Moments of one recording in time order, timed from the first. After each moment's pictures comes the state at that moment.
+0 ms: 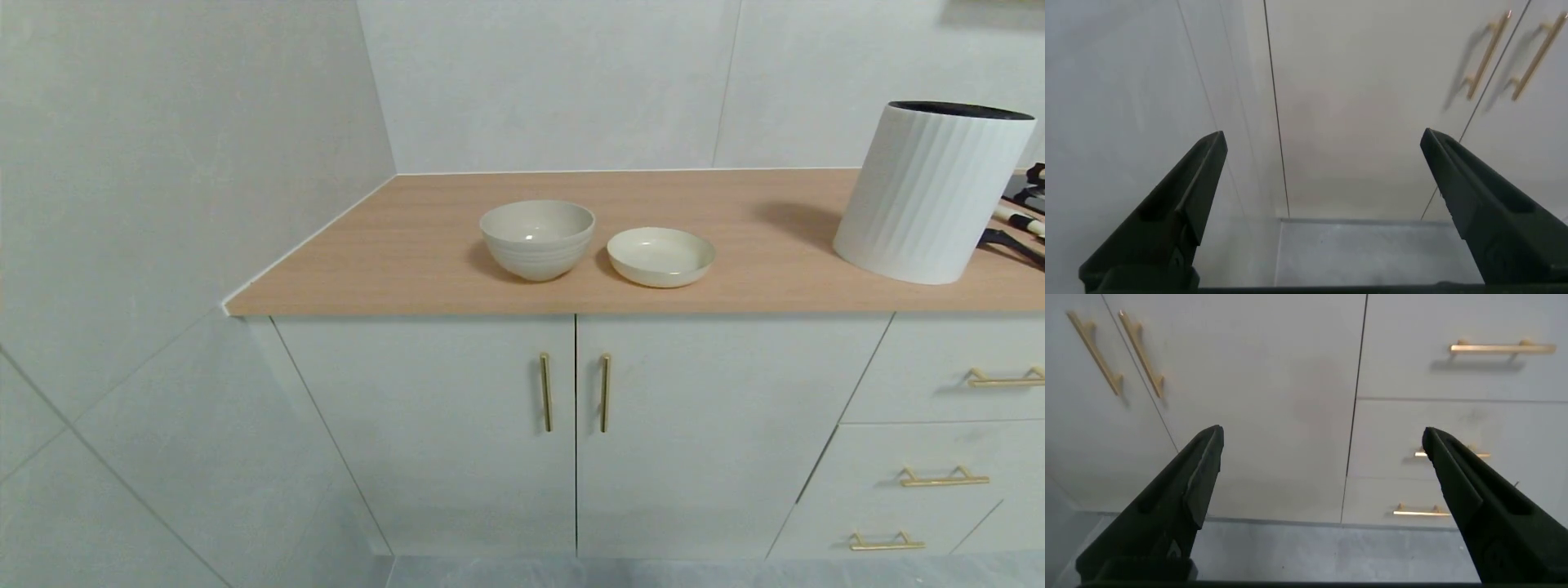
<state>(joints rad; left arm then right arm) 0.00 0.00 0.00 0.00 0.01 0.00 0.00 0.00 0.00 0.00 0.03 0.00</state>
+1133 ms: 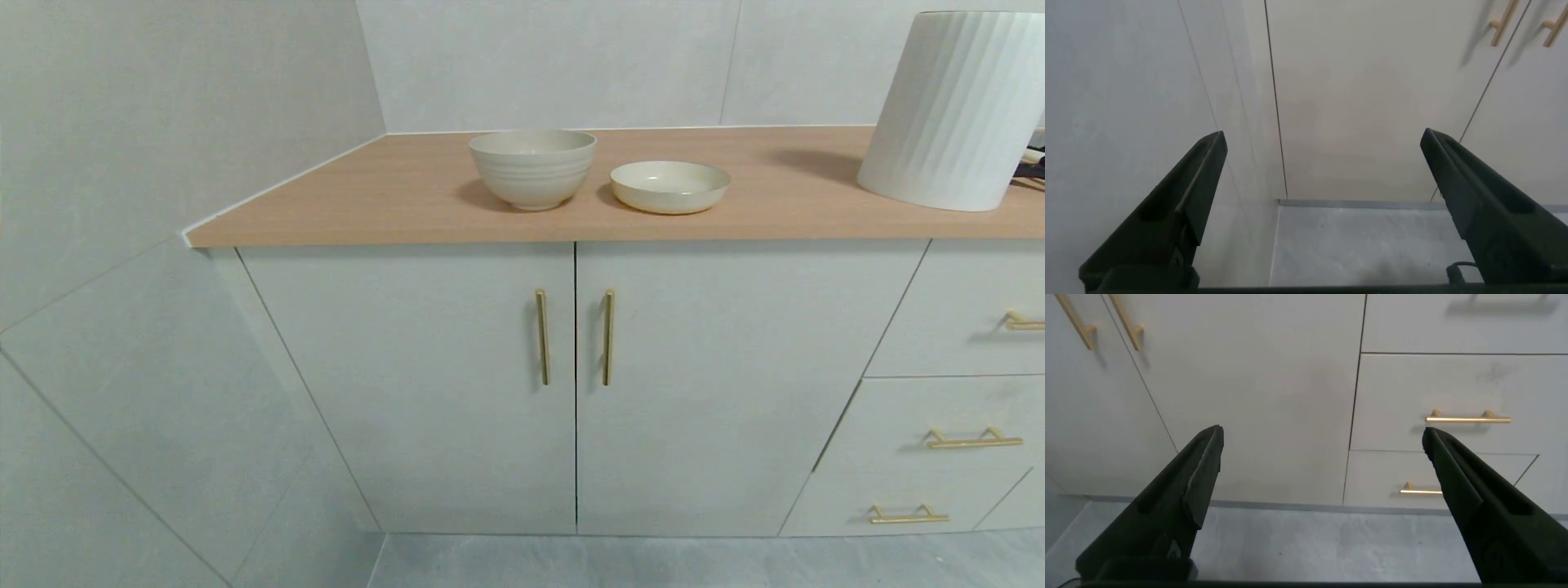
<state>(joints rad) 0.00 0.00 0.00 0.00 0.01 0.00 0.00 0.00 0.00 0.00 0.03 0.00</state>
